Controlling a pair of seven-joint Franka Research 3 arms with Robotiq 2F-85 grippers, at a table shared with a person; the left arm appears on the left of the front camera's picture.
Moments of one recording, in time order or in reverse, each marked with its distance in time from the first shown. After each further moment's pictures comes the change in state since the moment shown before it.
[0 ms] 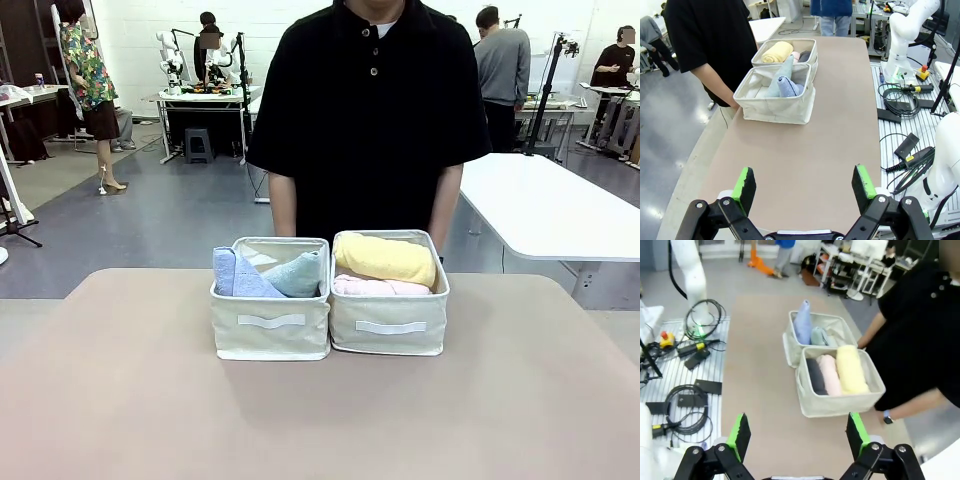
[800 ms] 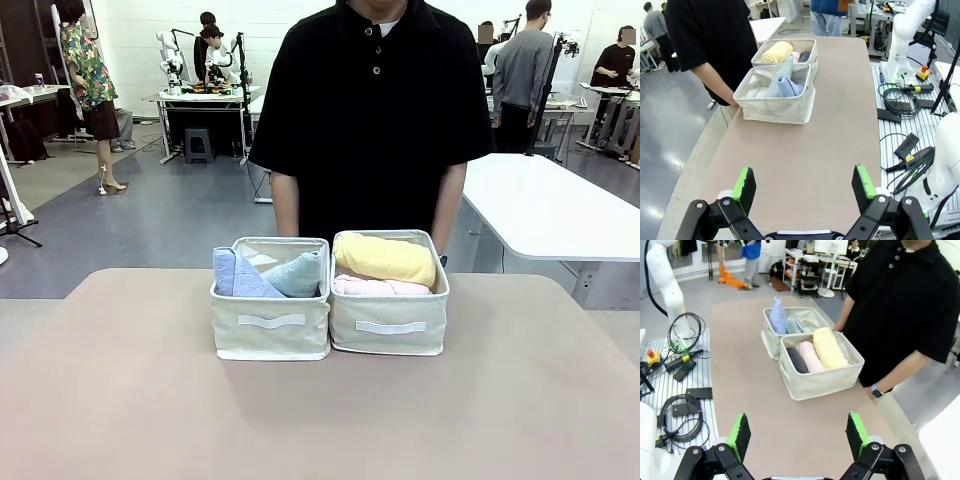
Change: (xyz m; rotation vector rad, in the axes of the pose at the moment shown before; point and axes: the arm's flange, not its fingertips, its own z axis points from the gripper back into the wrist) left arm 0.000 0.000 0.000 0.000 0.000 0.000; right arm -0.053 0.008 0.052 -0.117 -0.034 -0.146
